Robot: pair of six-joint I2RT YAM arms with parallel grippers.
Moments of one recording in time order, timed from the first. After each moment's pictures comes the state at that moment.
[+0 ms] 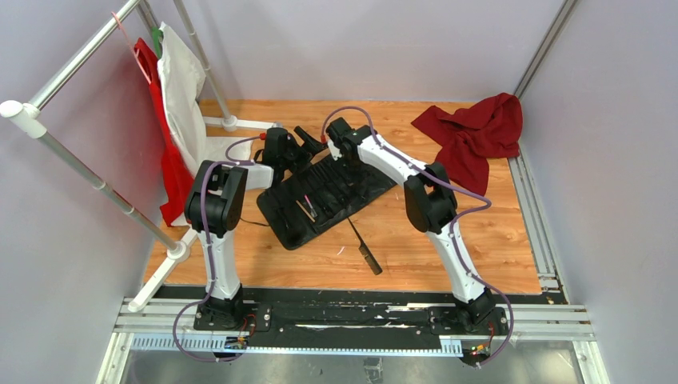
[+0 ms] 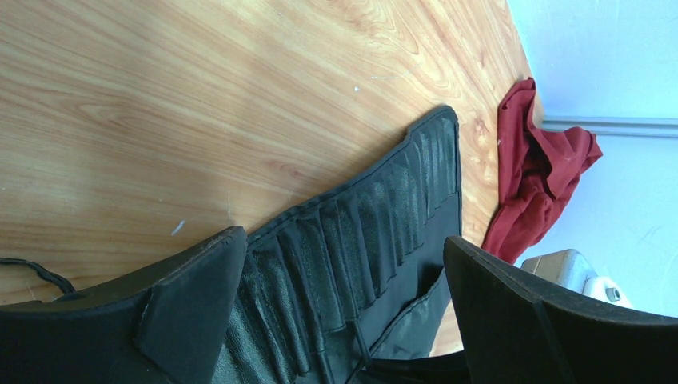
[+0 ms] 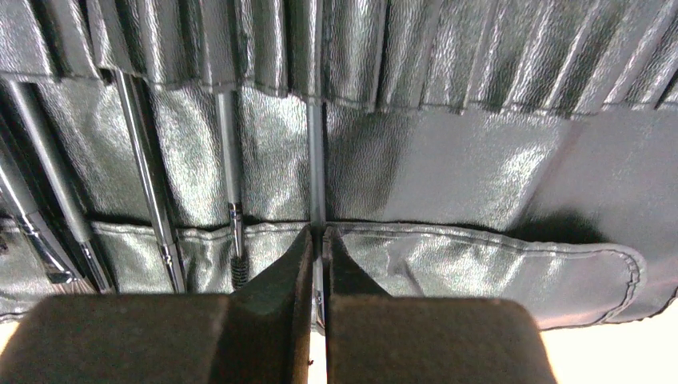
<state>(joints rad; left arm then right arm) -0.25 2.02 1.12 0.41 0.22 -1.02 0.65 2.41 2.12 -1.01 0.01 -0.04</state>
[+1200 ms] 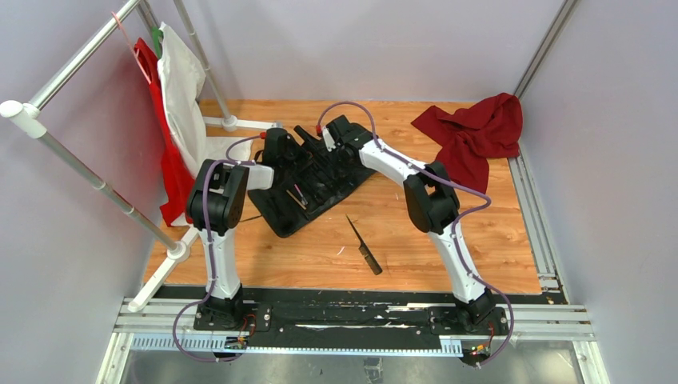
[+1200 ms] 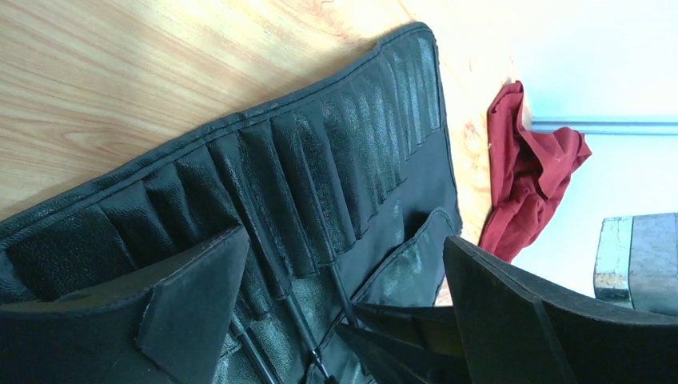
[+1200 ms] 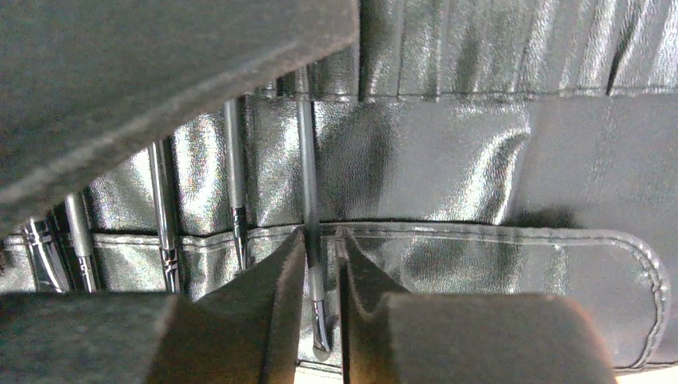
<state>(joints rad) -0.24 2.05 1.12 0.47 0.24 -1.02 0.65 2.38 2.01 -0.62 -0.03 -0.07</state>
